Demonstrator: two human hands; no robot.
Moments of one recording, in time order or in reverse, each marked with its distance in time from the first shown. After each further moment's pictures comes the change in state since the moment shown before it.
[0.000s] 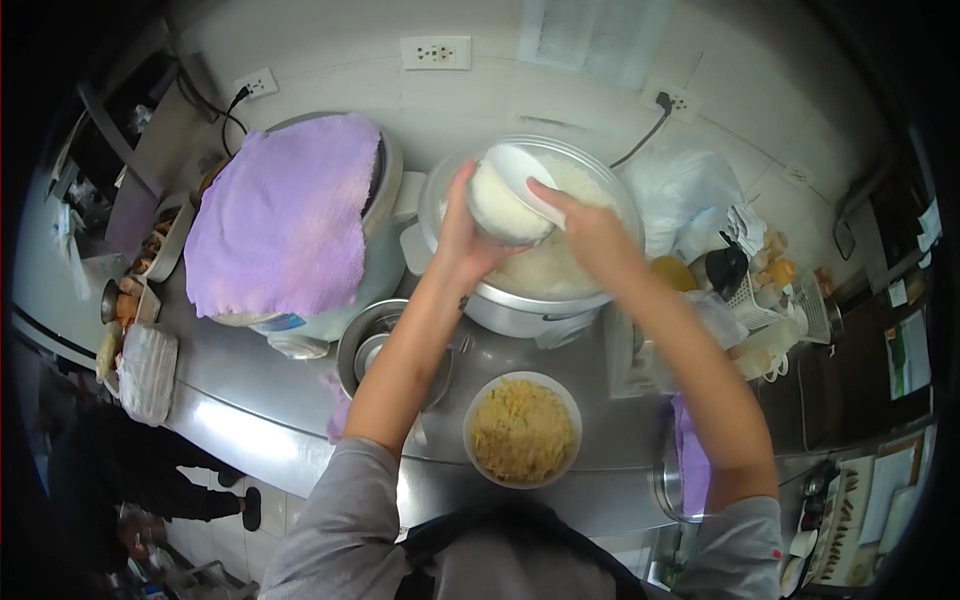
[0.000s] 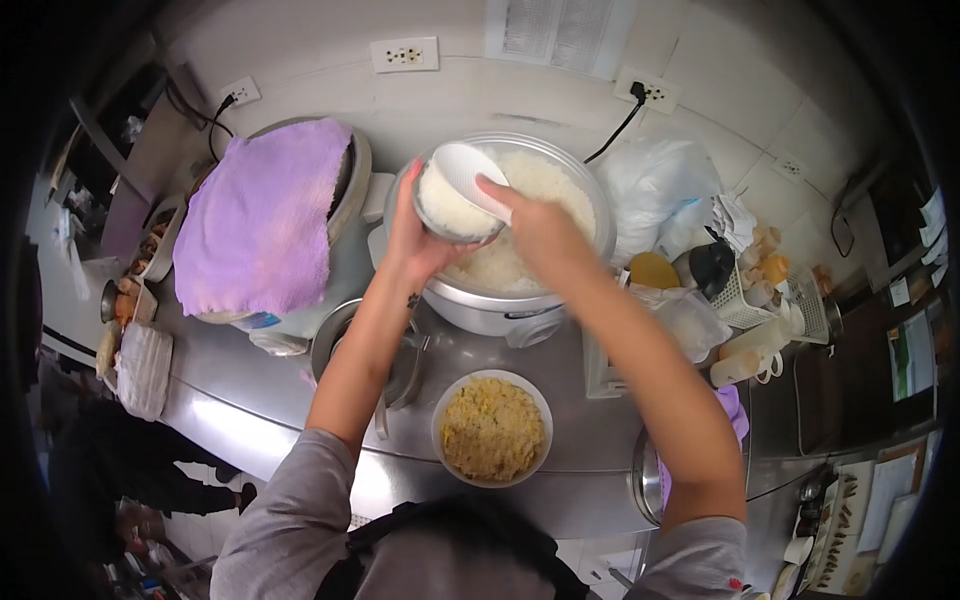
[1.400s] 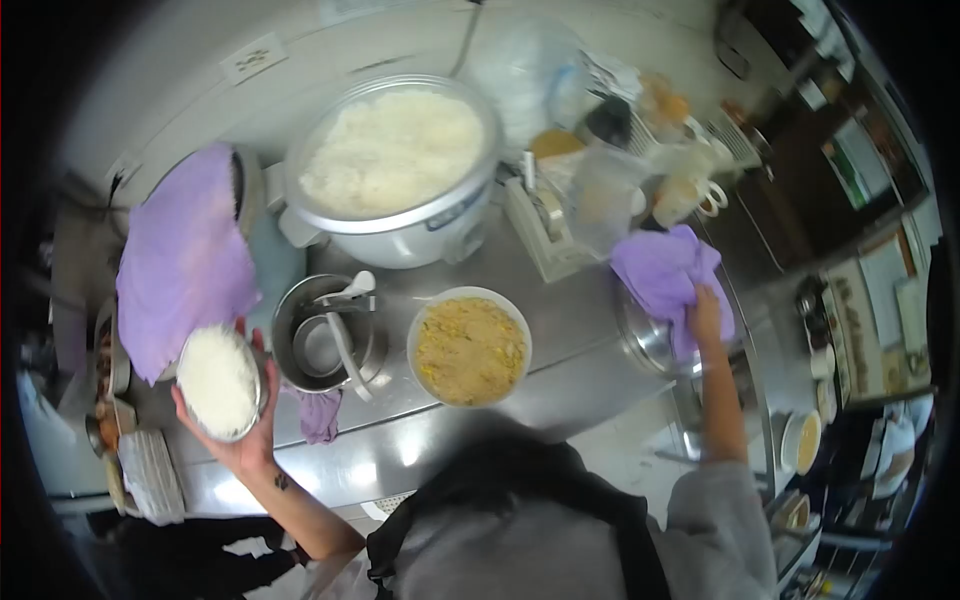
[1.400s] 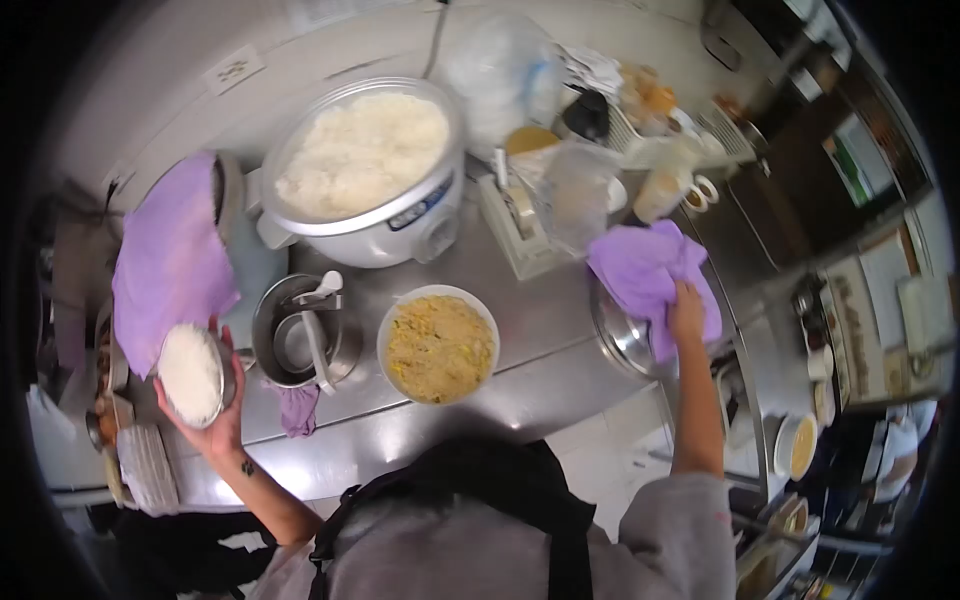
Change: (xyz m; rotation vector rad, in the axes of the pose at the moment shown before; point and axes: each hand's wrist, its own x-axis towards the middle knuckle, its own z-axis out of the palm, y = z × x) left_hand -0.267 0.041 -0.056 -0.219 0.054 0.229; right_hand -0.448 0.296 0.001 -0.537 0.265 0.794
